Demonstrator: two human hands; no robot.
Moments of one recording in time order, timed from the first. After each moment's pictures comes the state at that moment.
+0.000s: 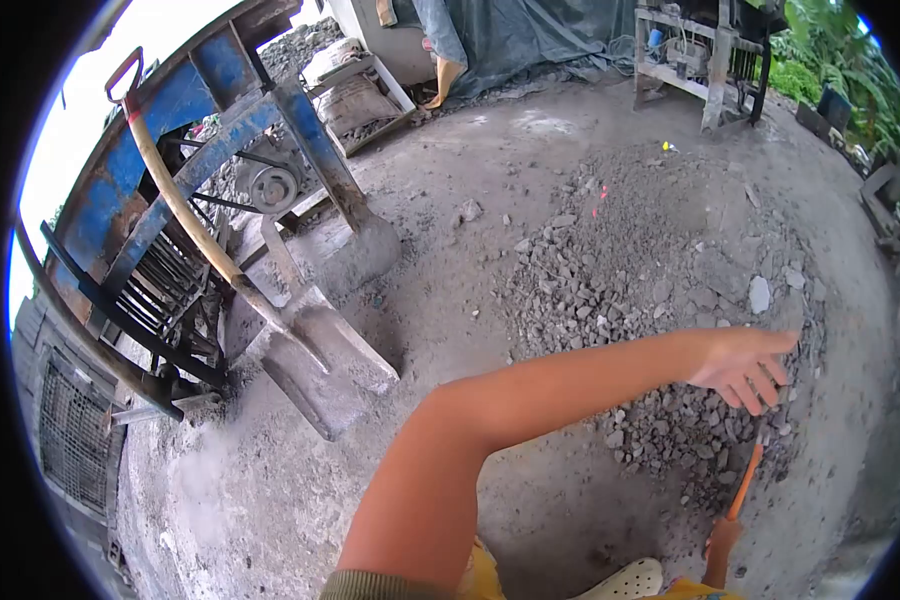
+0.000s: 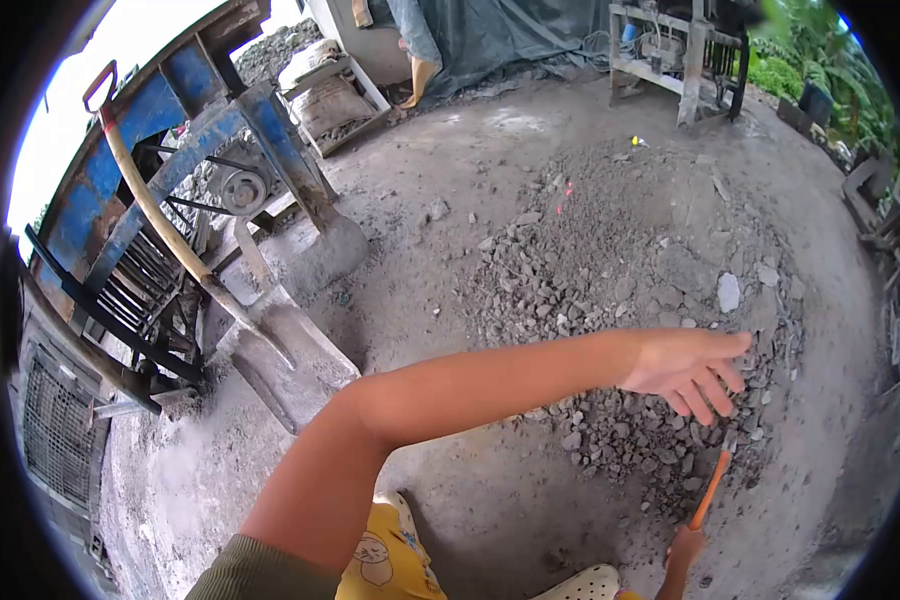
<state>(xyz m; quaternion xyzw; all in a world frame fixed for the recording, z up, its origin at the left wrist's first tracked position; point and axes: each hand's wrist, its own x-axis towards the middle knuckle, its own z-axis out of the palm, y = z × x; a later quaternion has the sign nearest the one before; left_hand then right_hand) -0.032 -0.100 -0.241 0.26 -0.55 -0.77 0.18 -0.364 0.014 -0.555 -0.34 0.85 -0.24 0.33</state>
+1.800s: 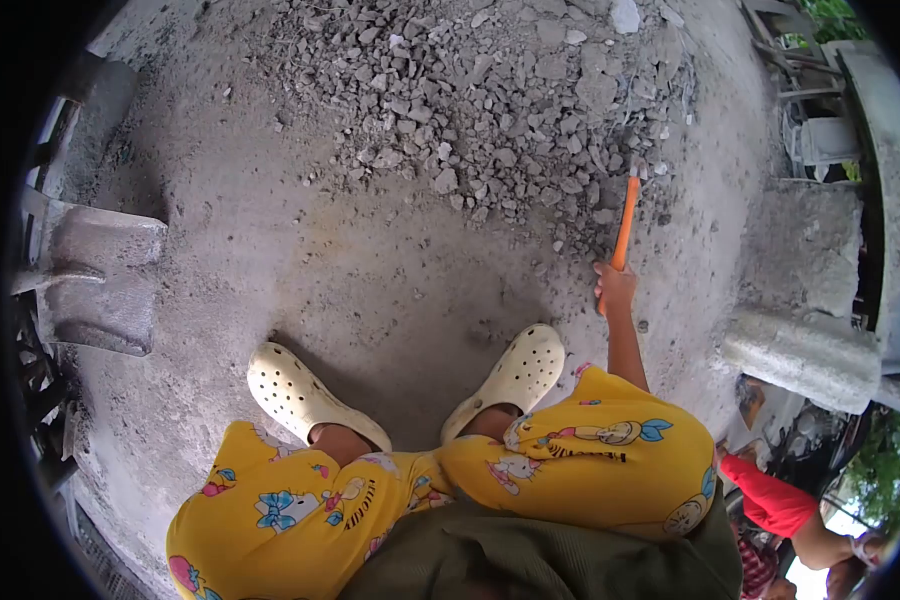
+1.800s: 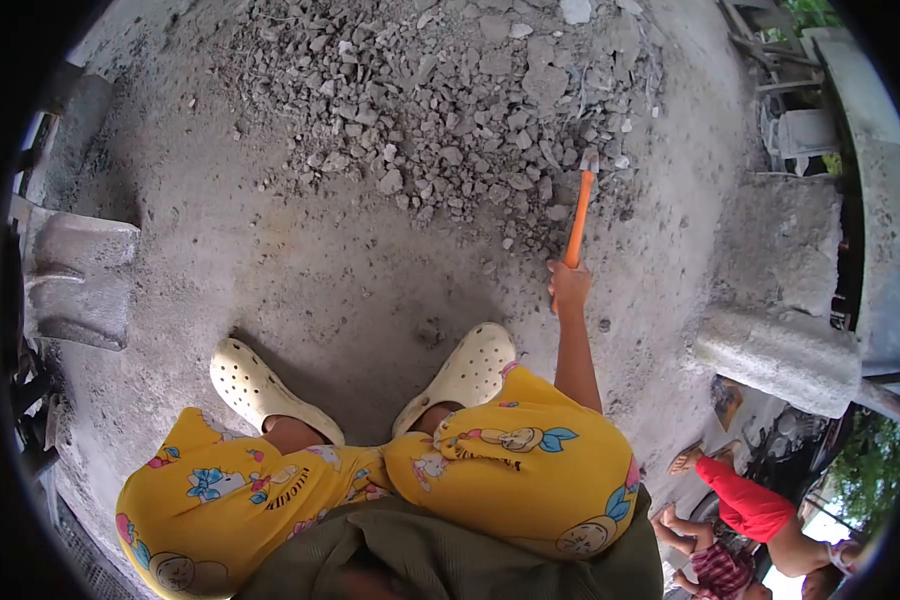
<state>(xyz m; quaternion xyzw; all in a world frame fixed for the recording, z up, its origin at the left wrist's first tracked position) 0.119 -0.038 -0.231 0.38 -0.77 -0.46 0.22 -0.350 0.025 -0.528 -0.35 0.79 -0.31 0.40</state>
